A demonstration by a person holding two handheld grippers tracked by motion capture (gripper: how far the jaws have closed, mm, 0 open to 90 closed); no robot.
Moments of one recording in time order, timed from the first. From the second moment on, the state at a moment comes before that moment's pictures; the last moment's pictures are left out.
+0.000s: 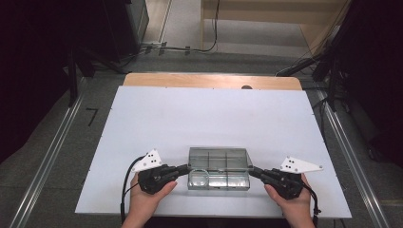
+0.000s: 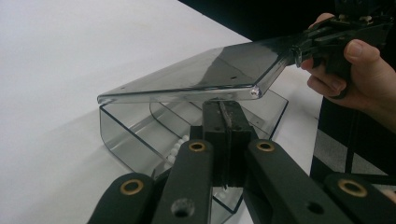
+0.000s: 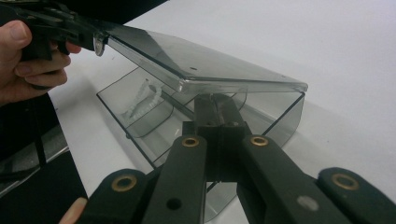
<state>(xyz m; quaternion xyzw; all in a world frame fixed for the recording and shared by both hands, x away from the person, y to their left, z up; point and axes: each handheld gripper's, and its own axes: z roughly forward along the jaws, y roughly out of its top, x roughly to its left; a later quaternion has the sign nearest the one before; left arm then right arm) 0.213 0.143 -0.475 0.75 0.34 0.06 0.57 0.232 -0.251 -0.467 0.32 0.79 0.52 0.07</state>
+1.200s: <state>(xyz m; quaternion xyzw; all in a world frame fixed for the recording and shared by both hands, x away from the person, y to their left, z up) 0.201 0.144 -0.497 0.79 0.34 0.03 0.52 0.219 -0.260 -0.489 0.31 0.82 0.48 0.06</state>
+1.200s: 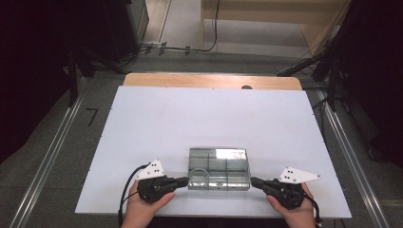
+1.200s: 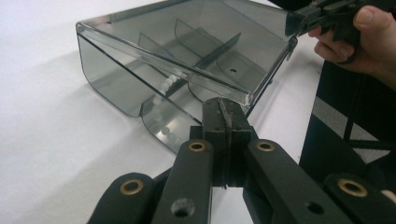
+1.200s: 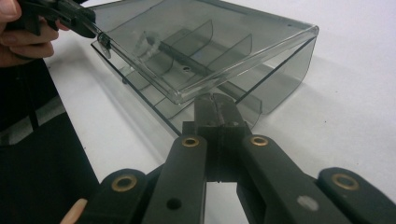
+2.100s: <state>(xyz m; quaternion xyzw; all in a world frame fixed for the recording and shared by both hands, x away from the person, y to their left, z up) 0.205 0.146 -0.503 0.81 0.33 0.01 0.49 0.223 -0.259 -0.498 0.31 0.84 0.45 0.06</state>
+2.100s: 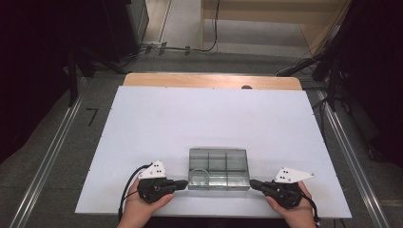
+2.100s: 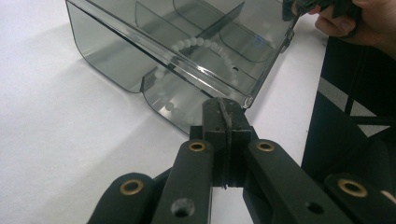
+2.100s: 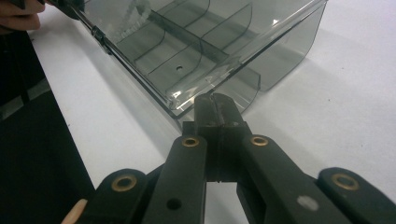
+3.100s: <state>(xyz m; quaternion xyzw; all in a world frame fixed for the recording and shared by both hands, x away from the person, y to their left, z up) 0.201 0.157 -0.487 0.76 0.34 0.08 0.55 0.222 -0.280 -0.475 0.31 0.78 0.54 0.10</state>
